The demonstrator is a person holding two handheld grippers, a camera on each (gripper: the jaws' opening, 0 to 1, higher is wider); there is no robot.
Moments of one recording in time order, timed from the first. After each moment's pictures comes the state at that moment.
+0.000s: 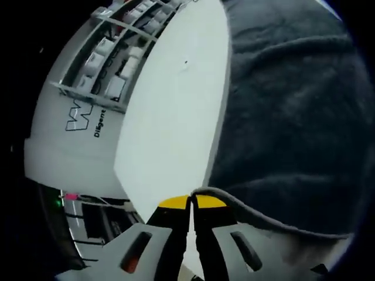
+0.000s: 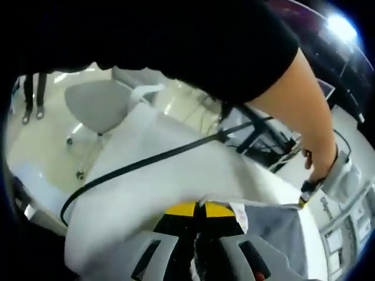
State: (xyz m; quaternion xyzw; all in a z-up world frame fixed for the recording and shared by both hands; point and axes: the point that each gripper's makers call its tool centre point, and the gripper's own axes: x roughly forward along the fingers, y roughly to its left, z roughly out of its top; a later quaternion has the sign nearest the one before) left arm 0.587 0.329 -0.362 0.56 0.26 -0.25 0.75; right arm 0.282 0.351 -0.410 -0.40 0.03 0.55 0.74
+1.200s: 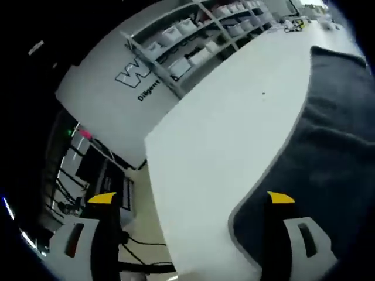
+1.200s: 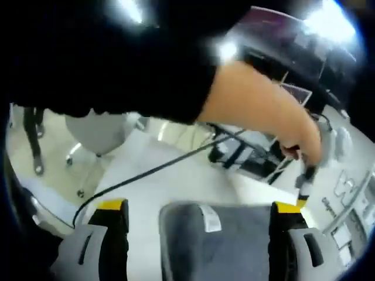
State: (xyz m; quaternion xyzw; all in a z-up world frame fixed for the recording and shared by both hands) left arm 0.579 0.333 -0.281 0.32 0.22 -0.12 0.91; right arm 0.294 0.307 -0.343 -0.32 -0.03 0.54 0.78
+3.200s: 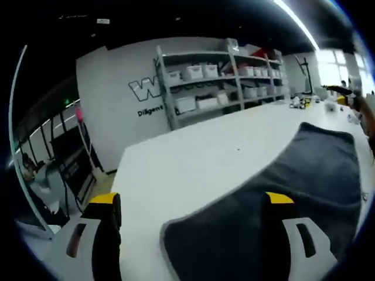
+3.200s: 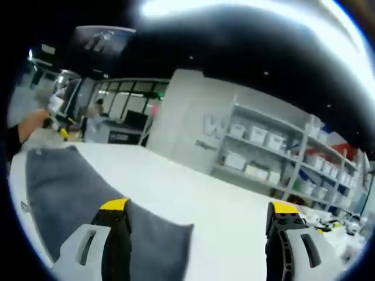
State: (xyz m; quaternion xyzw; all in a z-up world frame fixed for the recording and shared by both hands) left arm 0.550 0.318 -0.301 0.13 0.14 -0.15 0.97; right arm 0.487 -0.309 -0.229 -0.17 0.01 0.14 0.98
